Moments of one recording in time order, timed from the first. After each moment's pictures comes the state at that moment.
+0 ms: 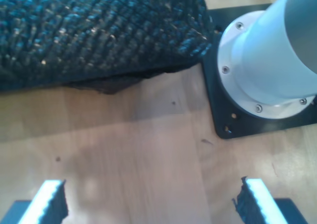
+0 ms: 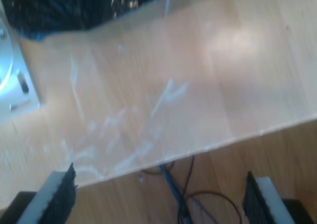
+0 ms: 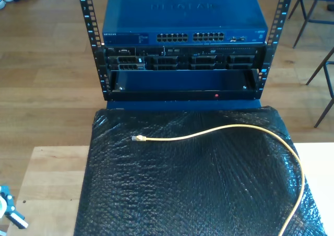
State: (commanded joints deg) left arm 39.3 -29.5 -32.1 -10.9 87.6 -220.5; right arm -36.6 -27.5 -41.5 9.8 81.7 -108.7
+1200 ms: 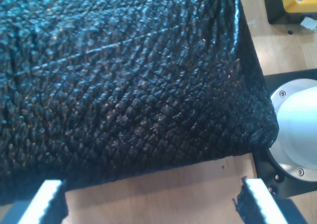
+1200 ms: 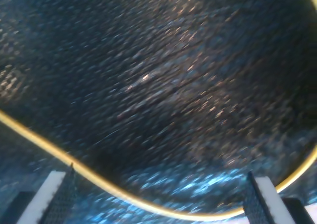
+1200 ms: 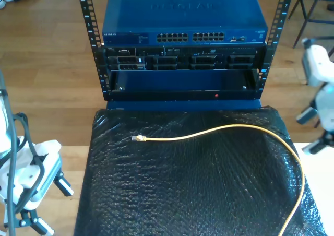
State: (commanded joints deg) left arm 20.9 -26.0 -37.0 -18.0 86.9 -238.9; right arm -7.8 -17.7 -50.7 25.6 72.7 -96.0
